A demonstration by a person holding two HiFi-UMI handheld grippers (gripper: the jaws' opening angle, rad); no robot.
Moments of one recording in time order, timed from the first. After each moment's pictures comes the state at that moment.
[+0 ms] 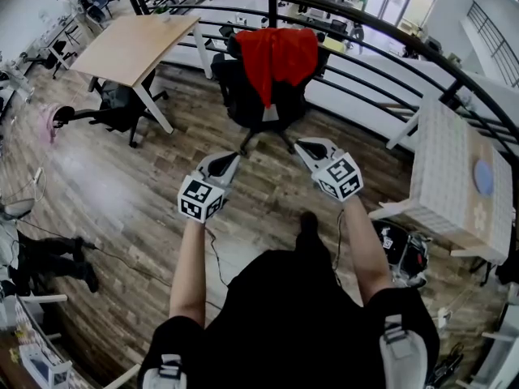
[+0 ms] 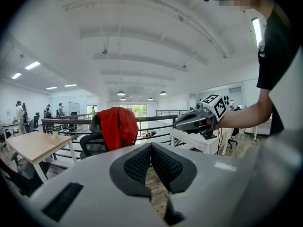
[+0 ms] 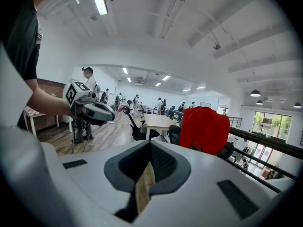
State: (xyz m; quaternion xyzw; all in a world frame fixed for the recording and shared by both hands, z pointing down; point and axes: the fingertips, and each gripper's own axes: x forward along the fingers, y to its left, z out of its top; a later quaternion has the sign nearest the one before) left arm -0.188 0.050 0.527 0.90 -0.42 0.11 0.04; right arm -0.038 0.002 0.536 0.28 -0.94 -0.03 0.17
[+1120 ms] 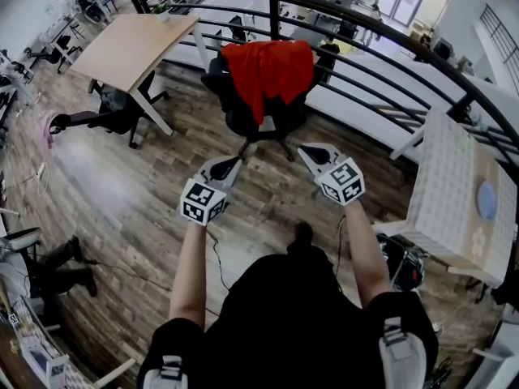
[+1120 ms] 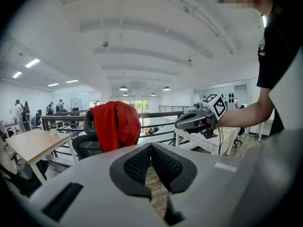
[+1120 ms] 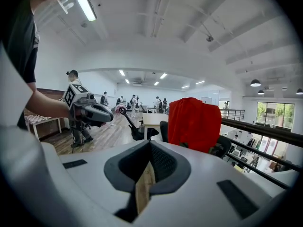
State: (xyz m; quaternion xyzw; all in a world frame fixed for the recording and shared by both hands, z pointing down) left arm -0.134 -0.048 0.539 0.89 -0.43 0.13 0.06; right arm 0.021 -0.102 0.549 0.27 -0.95 0.01 0.15
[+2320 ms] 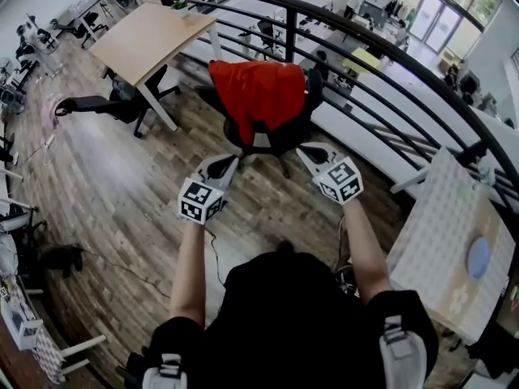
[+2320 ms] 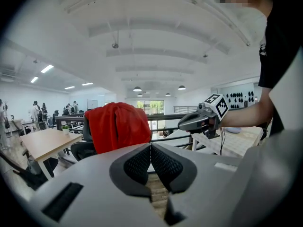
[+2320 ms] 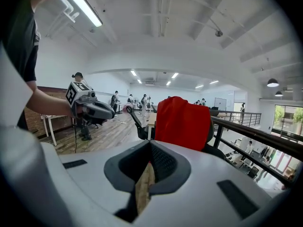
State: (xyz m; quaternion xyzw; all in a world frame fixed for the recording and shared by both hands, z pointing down) left arm -0.057 -0.153 0.521 0.84 -0.52 0.13 0.07; right arm 0.092 -0.230 0.542 0.18 -0.97 -0.01 0.17
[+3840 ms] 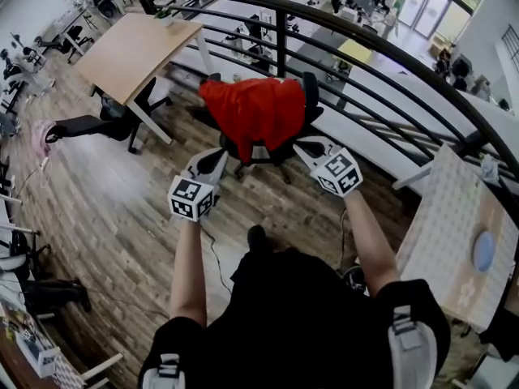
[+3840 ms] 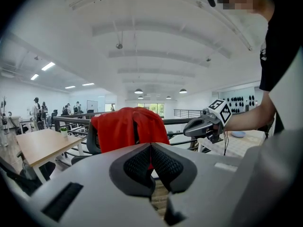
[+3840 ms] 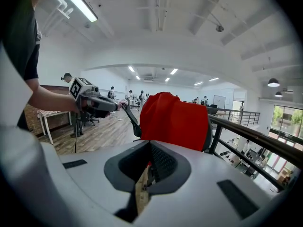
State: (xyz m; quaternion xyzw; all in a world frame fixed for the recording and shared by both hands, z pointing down) left arm -0.116 -0.247 0.507 0.85 -0.52 0.10 0.07; right arm 0.053 -0.315 0.547 0.19 -0.96 -0.01 0.19
